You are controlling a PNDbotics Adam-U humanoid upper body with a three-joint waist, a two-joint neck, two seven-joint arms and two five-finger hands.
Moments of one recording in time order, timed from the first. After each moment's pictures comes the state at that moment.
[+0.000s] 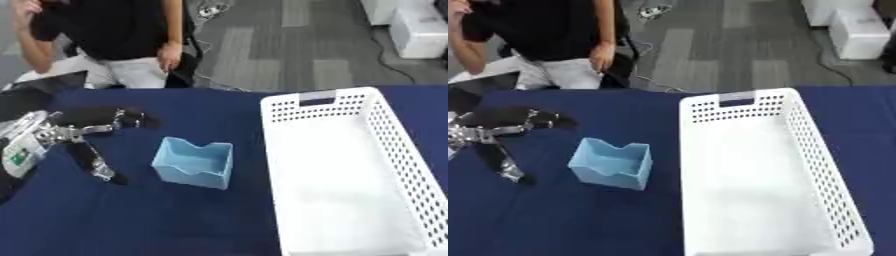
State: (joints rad) left arm -0.27 0.99 -0.07 -1.31 -0.46 -0.82 -0.27; right arm -0.31 -0.35 -0.09 -1.99 -1.18 -0.29 0.81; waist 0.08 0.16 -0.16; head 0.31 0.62
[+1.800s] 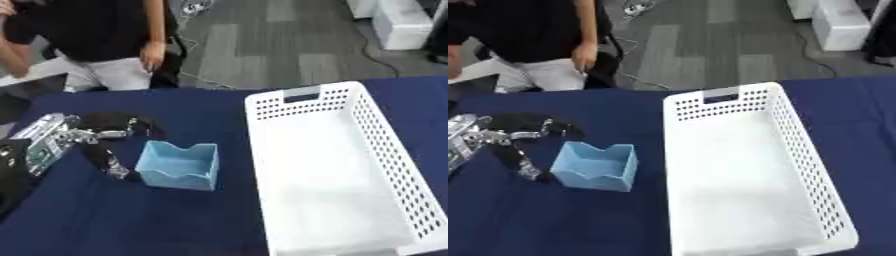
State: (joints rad) left arm -0.37 0.94 -0.13 -1.20 -0.55 -0.79 -0.30; right arm -0.35 -0.35 -0.08 -1.99 -1.21 -0.28 0.82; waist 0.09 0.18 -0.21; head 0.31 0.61
